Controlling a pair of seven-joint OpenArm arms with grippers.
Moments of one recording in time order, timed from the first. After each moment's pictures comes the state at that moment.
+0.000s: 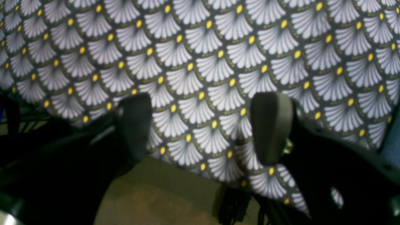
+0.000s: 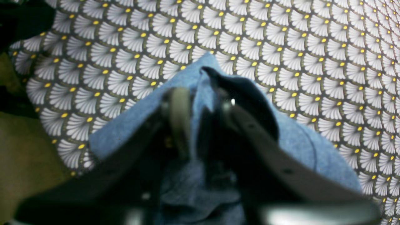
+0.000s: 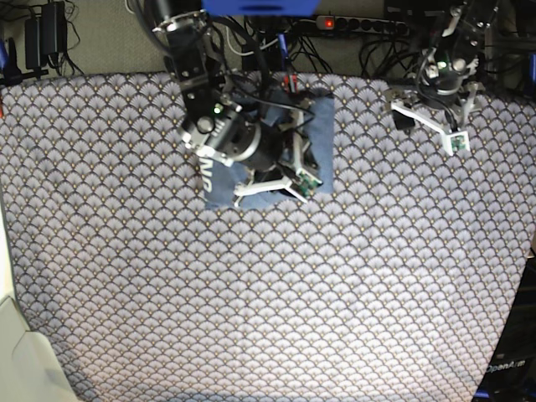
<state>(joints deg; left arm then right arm) 25.6 -30.0 11.9 110.4 -26.4 38.0 37.6 -5.4 -8.0 -17.4 100.5 -9.9 40.1 -44.5</state>
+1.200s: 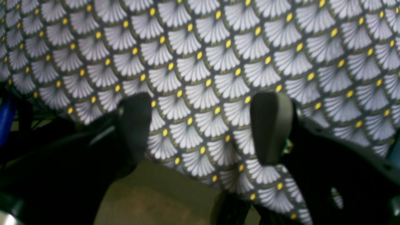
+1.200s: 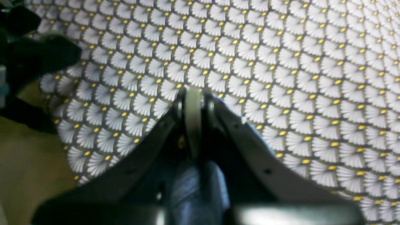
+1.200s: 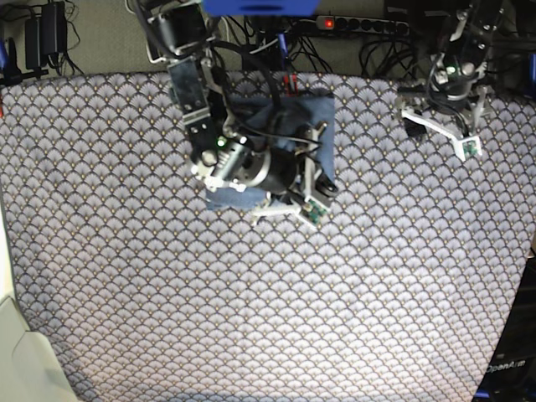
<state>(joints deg) 25.6 -30.0 8.7 111.2 -26.3 38.0 38.0 1.9 -8.4 -17.9 91.9 1.5 40.0 -43.8</state>
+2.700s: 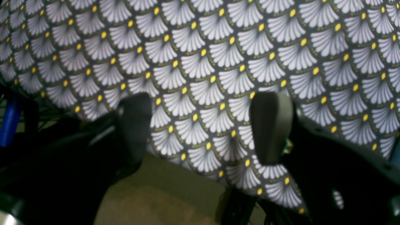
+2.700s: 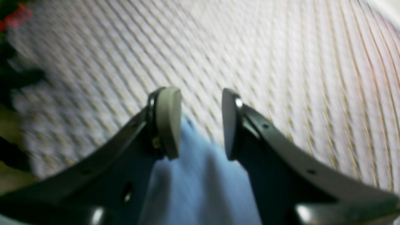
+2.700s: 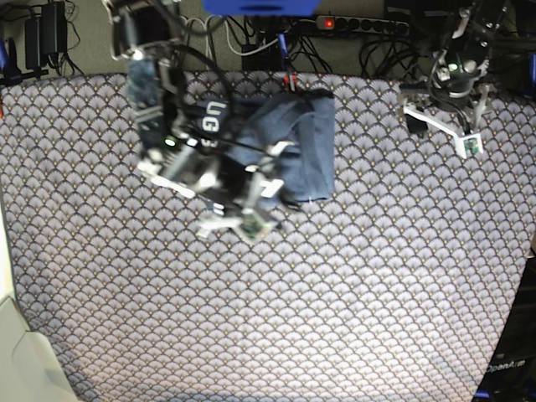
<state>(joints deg) 26.5 -31.1 8.7 111.4 -26.4 38.2 38.3 -0.4 0.2 -10.8 99.5 6.0 38.6 -35.7</state>
